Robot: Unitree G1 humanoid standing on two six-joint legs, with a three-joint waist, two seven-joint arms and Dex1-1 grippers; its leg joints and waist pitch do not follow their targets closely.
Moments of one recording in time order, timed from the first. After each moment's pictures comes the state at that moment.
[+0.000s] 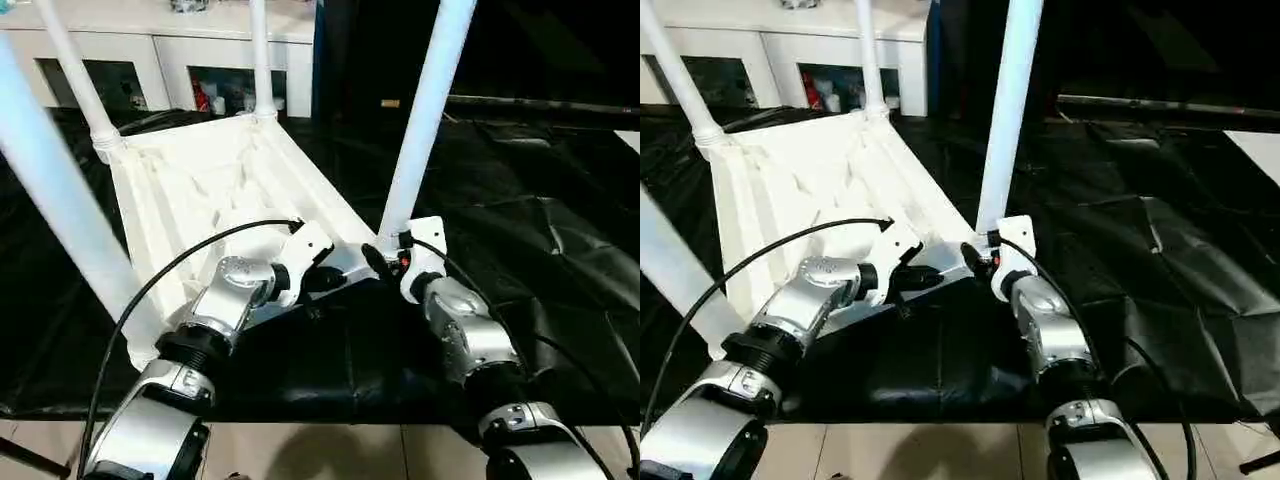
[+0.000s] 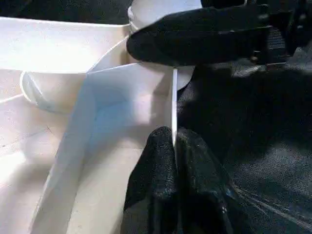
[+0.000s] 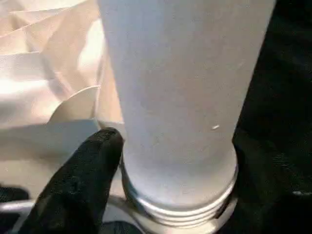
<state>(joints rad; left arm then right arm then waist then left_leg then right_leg) -0.69 0.14 -0.19 0.74 0.07 0.21 -0.87 -0.54 -0.07 -0.03 0.70 0.08 0.10 0.38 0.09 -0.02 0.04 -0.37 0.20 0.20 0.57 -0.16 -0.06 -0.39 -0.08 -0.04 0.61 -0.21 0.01</state>
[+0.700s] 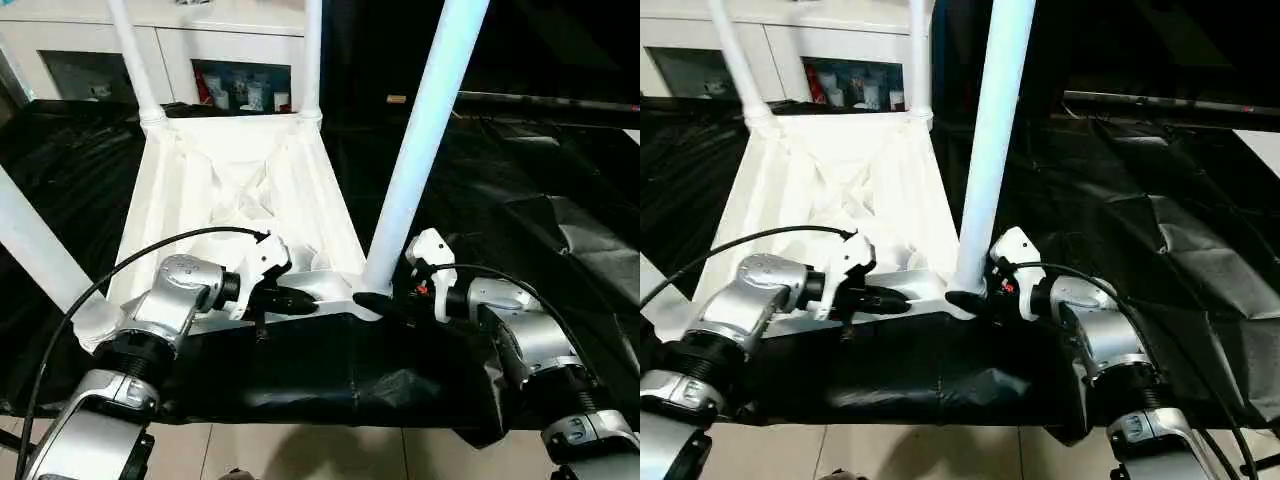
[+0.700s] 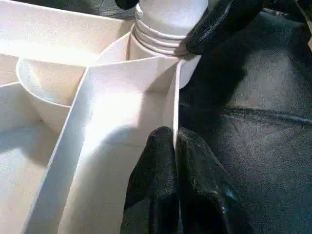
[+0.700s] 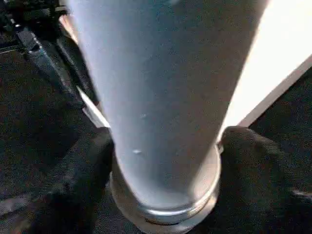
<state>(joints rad) -0.62 0.34 -0.20 0.65 -0.01 0.17 -1.26 -0.48 -0.33 0.14 0.51 0.13 0.16 1.00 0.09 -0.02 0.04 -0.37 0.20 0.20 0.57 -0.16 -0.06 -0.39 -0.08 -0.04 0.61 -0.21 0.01</state>
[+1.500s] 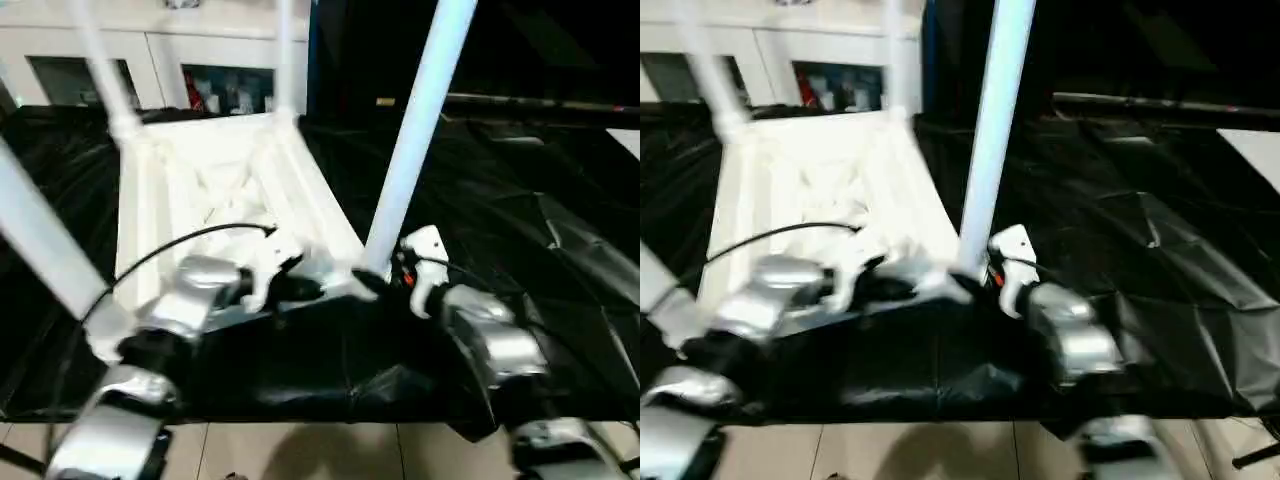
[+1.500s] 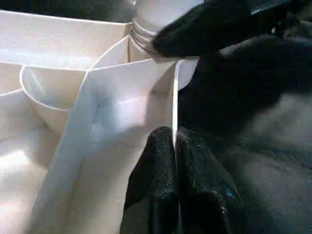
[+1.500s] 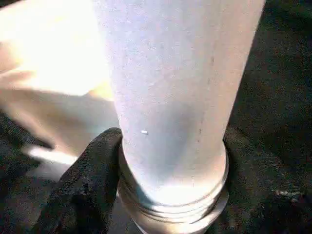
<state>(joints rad) -0.67 0.20 -0.19 0.74 0.06 0.19 -0.98 -0.48 -0.10 0.02 0.60 0.10 0.15 0.48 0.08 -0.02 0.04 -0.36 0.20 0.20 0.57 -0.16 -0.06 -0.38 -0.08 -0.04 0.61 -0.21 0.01</state>
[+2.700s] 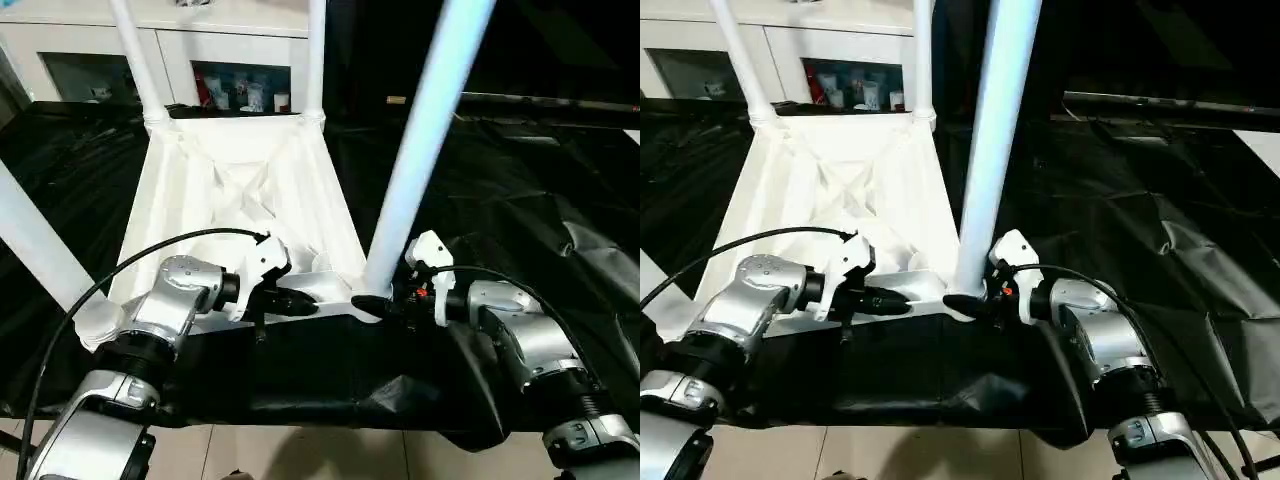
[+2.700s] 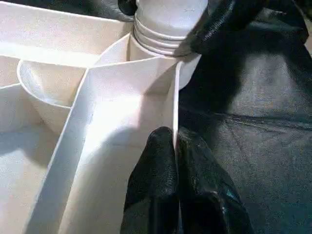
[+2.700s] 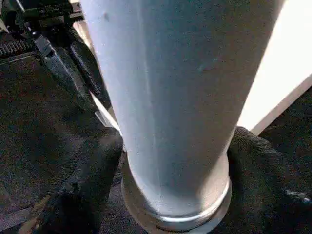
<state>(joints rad) -0.61 0.33 -0.19 0.67 0.00 0.13 -1.28 -0.46 -0.33 0.15 0.47 0.15 0.19 1.01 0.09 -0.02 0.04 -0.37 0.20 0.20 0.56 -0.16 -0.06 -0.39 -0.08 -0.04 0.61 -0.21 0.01</state>
